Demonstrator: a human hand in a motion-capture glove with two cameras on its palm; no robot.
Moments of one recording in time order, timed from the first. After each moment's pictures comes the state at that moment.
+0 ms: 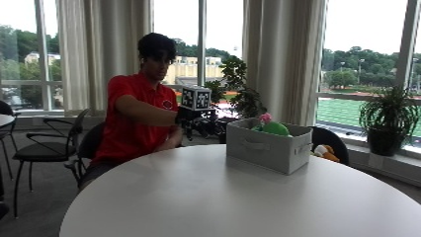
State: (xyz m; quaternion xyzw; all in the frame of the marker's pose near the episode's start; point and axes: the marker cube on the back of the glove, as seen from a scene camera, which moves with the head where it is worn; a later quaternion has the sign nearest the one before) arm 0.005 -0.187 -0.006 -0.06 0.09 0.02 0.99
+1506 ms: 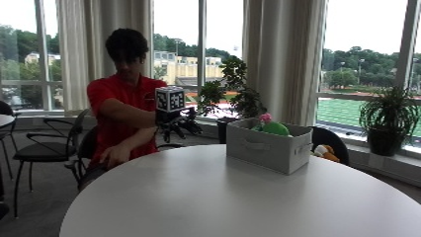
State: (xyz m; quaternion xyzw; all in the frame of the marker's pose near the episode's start) arm 0.052 -0.112 -0.005 -0.04 0.01 0.05 1.00
